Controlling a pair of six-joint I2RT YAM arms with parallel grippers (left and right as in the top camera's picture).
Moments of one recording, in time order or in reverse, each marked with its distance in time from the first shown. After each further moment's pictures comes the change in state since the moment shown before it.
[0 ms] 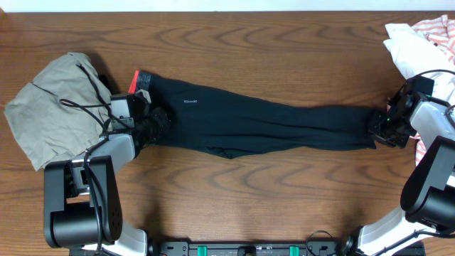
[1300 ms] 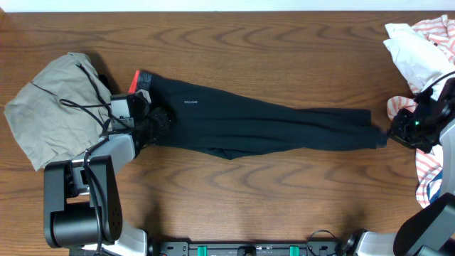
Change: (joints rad) left arm 0.000 0.000 0.000 0.000 0.000 0.000; right arm -0.108 -0.294 0.052 -0.245 -0.130 -0.106
